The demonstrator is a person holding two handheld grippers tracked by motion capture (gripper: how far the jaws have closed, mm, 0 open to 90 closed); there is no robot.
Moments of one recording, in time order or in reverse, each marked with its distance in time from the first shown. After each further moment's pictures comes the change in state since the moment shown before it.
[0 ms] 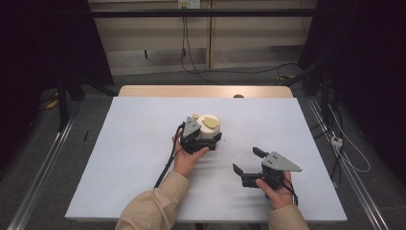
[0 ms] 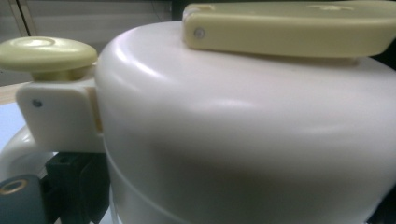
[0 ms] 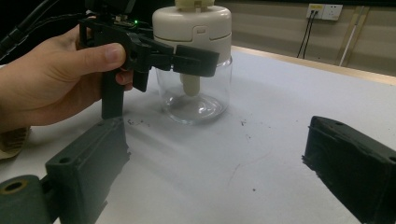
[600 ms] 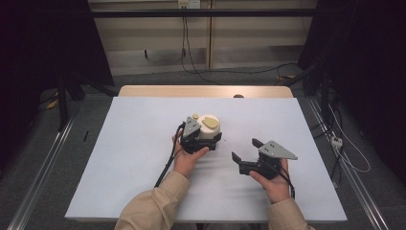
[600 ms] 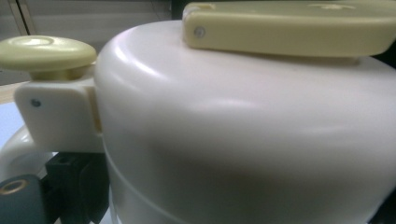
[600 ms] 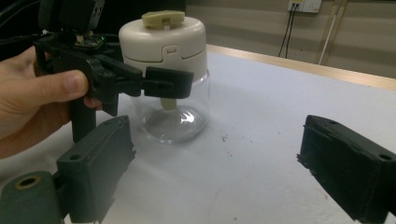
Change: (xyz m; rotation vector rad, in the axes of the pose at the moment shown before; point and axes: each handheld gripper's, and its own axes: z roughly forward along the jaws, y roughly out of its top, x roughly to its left) left arm 0.000 0.000 0.000 0.003 -0.002 -0.001; right arm -0.008 0.022 0.018 0.027 -0.064 0.036
